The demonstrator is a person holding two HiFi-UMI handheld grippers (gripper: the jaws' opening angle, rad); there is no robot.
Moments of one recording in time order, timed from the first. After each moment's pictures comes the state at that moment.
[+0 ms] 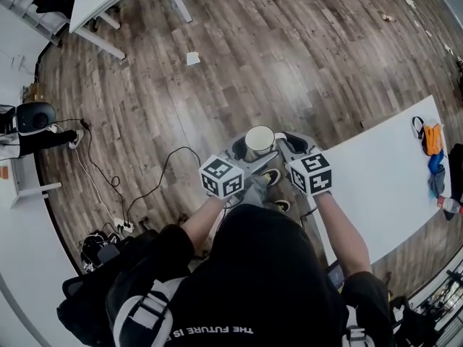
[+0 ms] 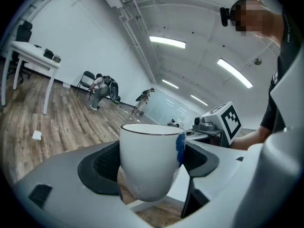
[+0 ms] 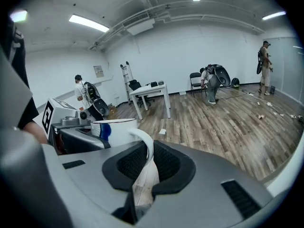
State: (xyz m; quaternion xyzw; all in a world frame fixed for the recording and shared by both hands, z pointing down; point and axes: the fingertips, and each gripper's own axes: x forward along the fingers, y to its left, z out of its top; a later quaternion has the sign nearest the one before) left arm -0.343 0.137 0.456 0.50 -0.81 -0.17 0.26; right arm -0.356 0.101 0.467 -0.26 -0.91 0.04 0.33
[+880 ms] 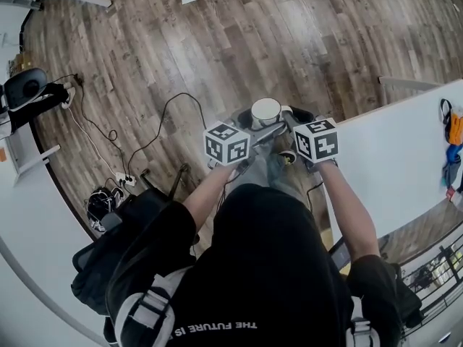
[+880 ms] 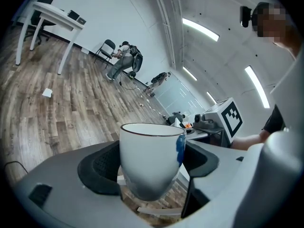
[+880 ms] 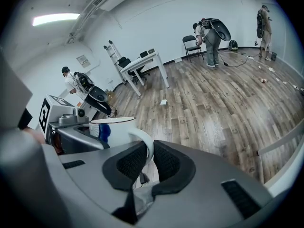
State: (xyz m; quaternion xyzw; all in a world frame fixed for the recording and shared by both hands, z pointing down) left arm -0.340 0.150 0.589 0.45 -0.75 -0.23 0.43; right arm -0.347 0.116 0.608 -0.25 -0.82 0.10 0.50
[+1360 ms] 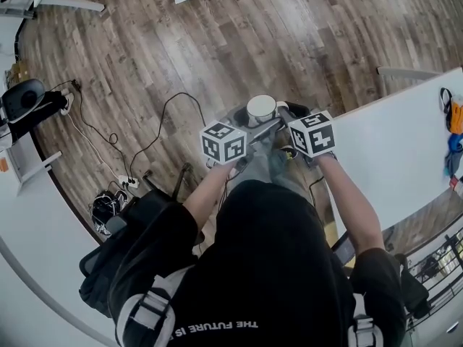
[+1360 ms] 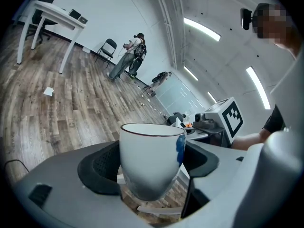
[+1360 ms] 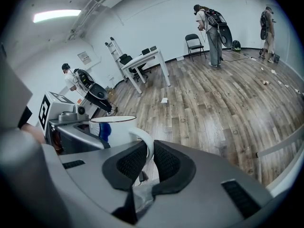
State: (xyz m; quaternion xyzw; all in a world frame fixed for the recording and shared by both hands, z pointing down) left arm -0.343 0.155 0.596 0.45 -0.75 -0.23 0.43; right arm -0.349 0.123 0.615 -0.26 -0.82 0.09 0.51
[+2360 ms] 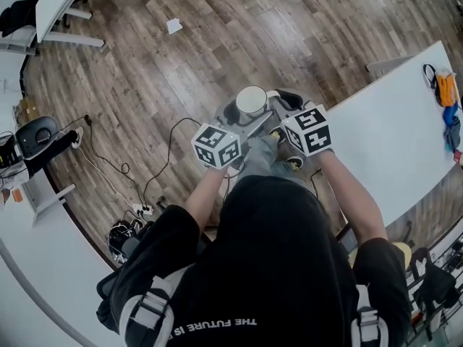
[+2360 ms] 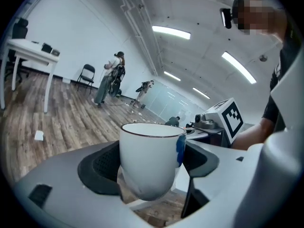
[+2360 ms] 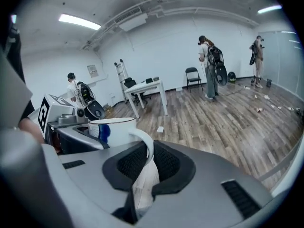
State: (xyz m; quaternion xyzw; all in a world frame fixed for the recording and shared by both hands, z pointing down) left arm -0.370 0.142 0.508 0.51 -0.80 -0.15 0.30; right arm -0.383 0.108 0.523 -0.24 -0.90 0.06 0.35
